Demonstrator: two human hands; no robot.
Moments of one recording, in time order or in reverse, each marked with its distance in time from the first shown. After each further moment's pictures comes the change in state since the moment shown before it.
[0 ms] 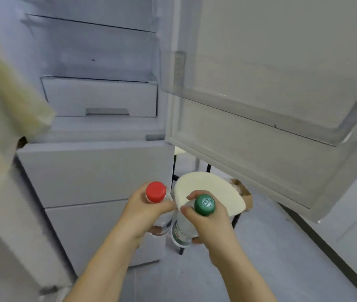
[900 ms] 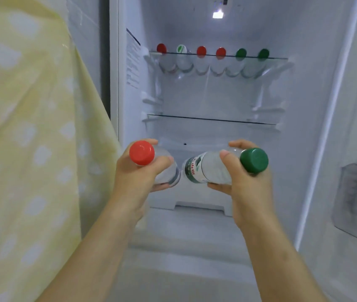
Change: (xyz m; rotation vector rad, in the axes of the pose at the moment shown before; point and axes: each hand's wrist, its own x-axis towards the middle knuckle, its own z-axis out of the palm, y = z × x) left_hand 0.195 0.191 -0.233 -0.291 0.412 0.730; right_hand 0.227 -0.200 0.244 0.466 -0.134 -0.578
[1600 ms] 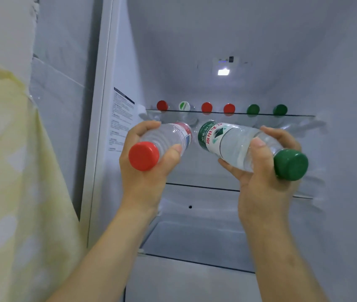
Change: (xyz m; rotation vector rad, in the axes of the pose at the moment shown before) left_hand 0.164 0.017 0.071 -0.091 0.026 0.625; right_hand 0.175 -0.002 0.051 0.406 0.018 -0.490
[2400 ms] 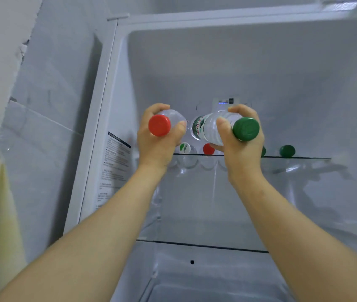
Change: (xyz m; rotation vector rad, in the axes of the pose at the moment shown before) left_hand 0.145 -0.032 0.048 0.027 -0.037 0.131; right_hand 0.121 0.046 0.077 -0.250 -0.188 -0.226
